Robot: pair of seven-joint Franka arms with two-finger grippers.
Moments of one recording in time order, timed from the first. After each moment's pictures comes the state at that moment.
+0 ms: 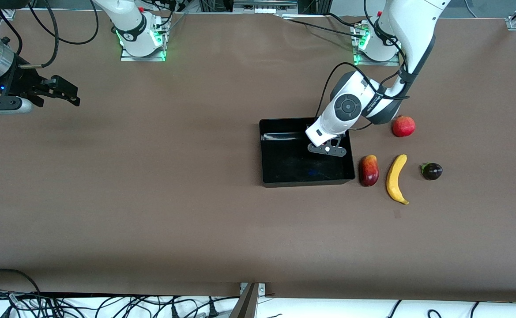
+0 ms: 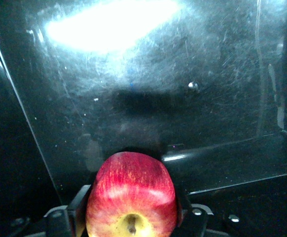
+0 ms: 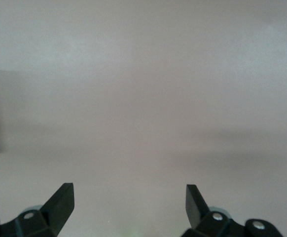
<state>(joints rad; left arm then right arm) -0.18 0.43 -0.35 -2.13 0.05 2.38 -0.44 0.09 -0.05 -0.02 -1.73 0.03 1.63 0.04</state>
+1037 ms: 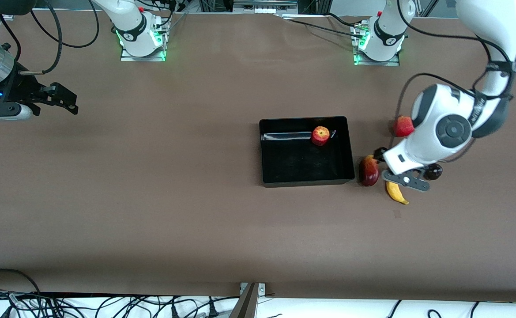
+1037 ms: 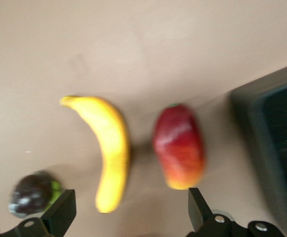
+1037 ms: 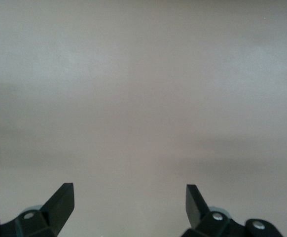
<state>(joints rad) 0.18 0.40 -0.32 -1.87 0.25 2.12 0.08 0.09 -0.01 -0.01 -1.68 0.00 1.66 0.04</state>
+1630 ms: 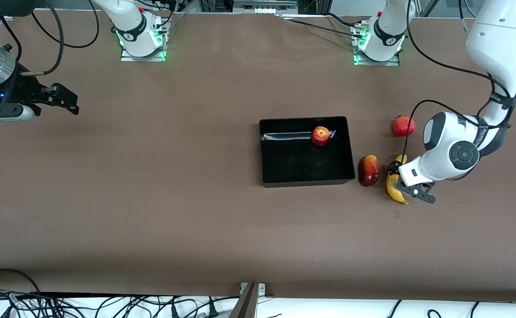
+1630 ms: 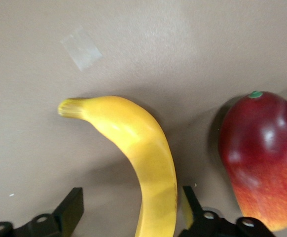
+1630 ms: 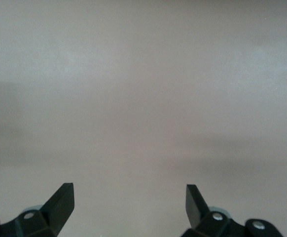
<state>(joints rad) 0.30 0.58 -0.32 -1.90 0.28 2.32 0.25 0.09 -0.01 -0.01 -1.68 -0.01 1.66 0.03</state>
